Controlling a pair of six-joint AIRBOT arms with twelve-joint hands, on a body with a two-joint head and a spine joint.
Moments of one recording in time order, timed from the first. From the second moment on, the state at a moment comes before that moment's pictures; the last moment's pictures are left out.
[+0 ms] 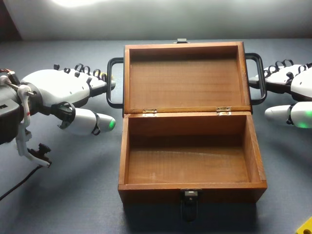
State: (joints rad) left arm 0.74 -1.10 1.30 -0.06 -0.30 0.94; right arm -0.91 -1.11 1.44 -0.20 0.54 -0.50
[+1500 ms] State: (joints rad) left arm 0.82 -0.93 1.11 0.00 -0.60 0.84; right arm -0.91 -1.01 1.29 -0.25 0.71 -0.44
